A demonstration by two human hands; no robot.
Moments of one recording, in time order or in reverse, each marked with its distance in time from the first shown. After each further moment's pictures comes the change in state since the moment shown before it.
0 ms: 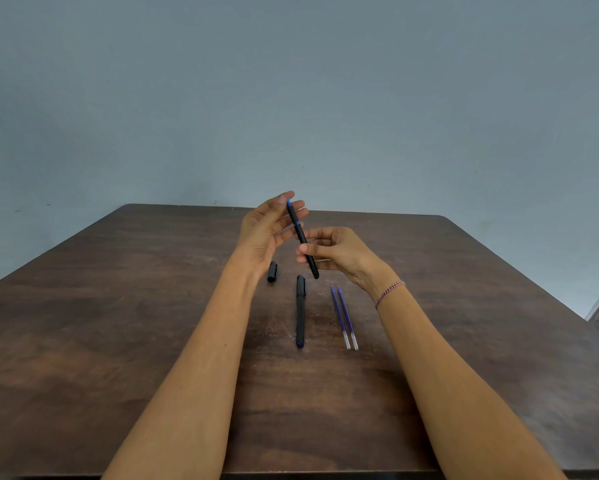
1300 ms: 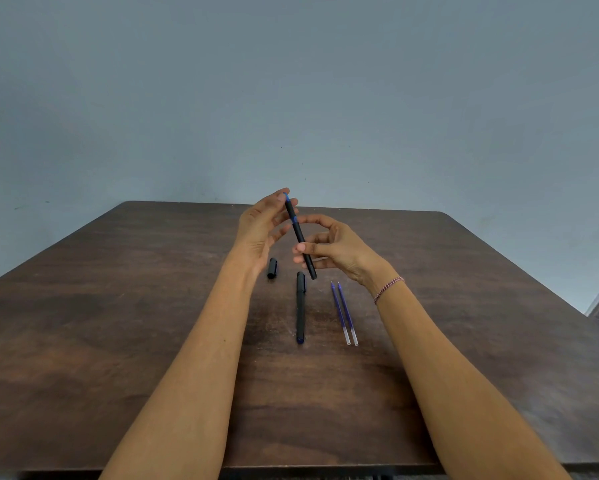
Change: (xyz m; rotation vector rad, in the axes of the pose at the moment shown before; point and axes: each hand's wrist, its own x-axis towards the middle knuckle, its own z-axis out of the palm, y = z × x) left_hand 0.000 0.001 -0.001 0.123 0.096 -0.031; right_hand -0.004 -0.002 0.003 -0.035 -0.106 -0.075
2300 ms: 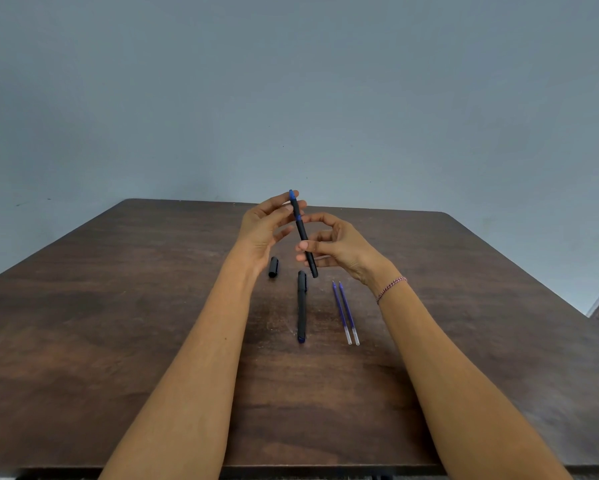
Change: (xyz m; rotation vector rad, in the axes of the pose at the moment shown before) left_hand 0.002 -0.003 -0.003 0.078 -0.070 0.007; right_hand 0.001 0.000 -0.002 -0.032 0.027 -0.007
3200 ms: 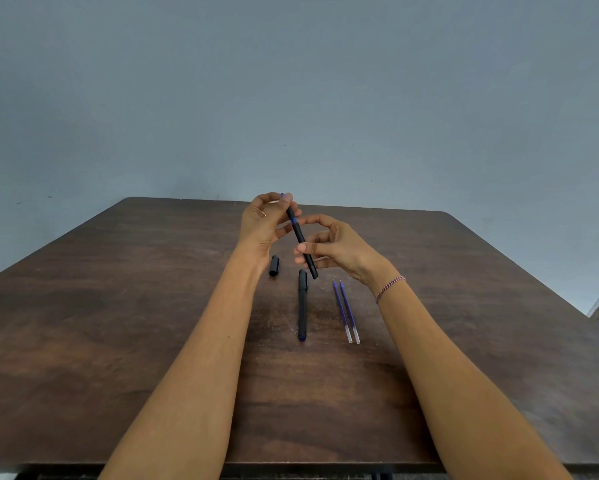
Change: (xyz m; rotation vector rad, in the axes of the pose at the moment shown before) left_hand -0.001 0.000 0.003 -0.088 0.089 0.052; right_hand -0.002 -0.002 0.004 -0.005 -0.039 0.012
